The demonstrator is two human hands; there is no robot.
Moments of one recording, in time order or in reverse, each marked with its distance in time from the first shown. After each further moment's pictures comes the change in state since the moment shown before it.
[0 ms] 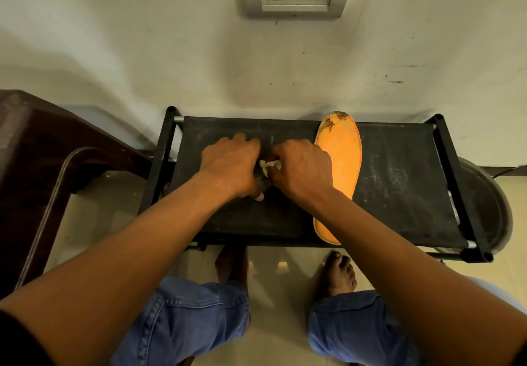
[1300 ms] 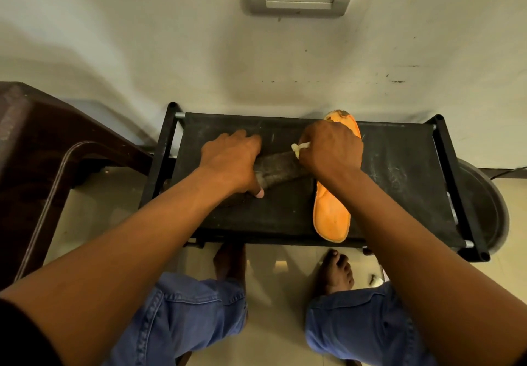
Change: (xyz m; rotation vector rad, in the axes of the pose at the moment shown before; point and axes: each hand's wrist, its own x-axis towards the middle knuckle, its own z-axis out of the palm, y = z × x) left_hand 0.000 -0.004 0.000 -0.029 0.002 0.000; right_hand 0.014 0.034 -0.013 -0.047 0.069 0.206
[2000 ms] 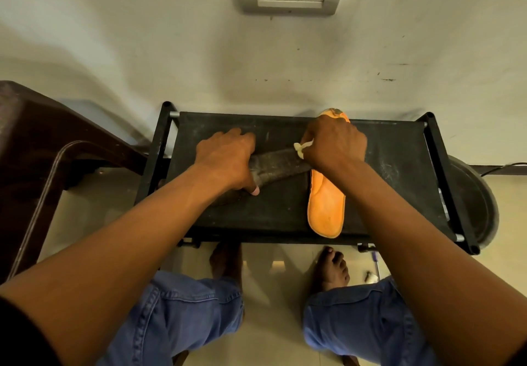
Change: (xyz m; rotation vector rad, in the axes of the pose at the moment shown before) left_hand 0.001 0.001 -0.001 -0.012 -0.011 -0.008; right_hand 0.004 0.014 -0.012 -0.037 -0.046 0.038
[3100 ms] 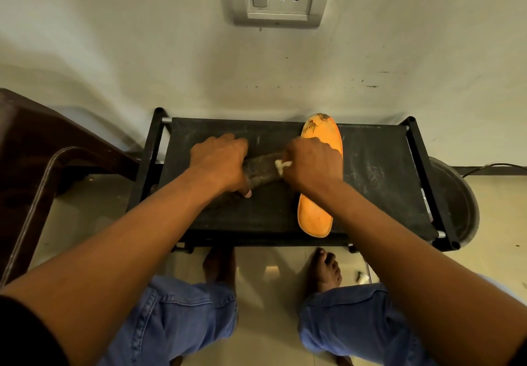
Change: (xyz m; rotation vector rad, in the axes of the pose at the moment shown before) left_hand -0.001 0.004 -0.004 0.029 -0.013 0.001; right_hand -0.031 -0.011 0.001 -0.002 -0.031 -0.106
